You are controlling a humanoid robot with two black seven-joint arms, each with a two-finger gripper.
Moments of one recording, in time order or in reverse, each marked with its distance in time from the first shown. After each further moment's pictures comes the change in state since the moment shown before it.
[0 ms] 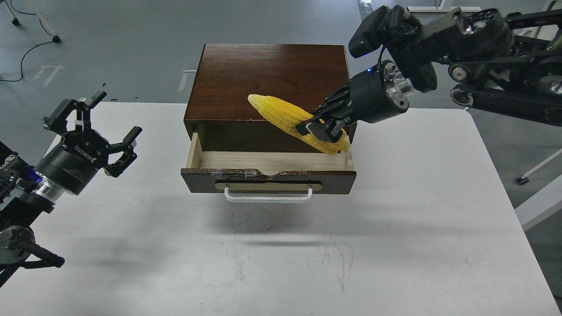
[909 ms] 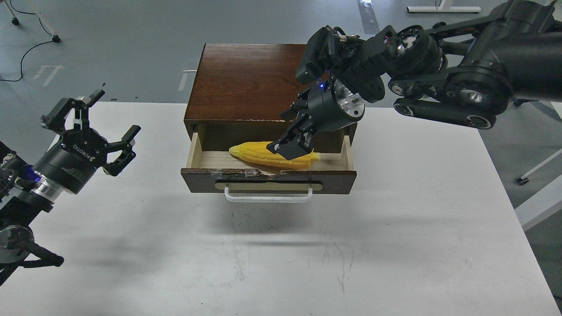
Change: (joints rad) left arm 0.000 -0.001 -0.003 0.000 0.000 0.000 0.000; right arm -0.002 0.139 -0.042 -0.078 0.128 -0.062 0.000
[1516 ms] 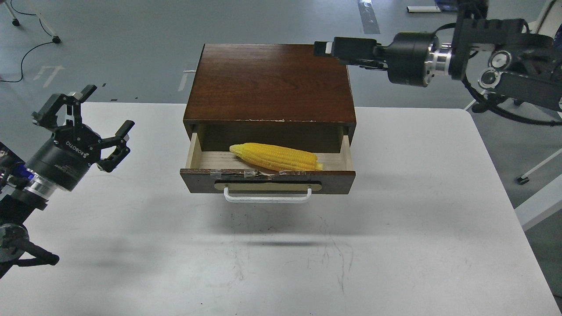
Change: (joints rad) left arm -0.012 0.026 -0.002 0.011 -0.001 0.000 -0.032; right arm -0.502 -0.449 0.470 -0.001 0.683 -0.004 0.000
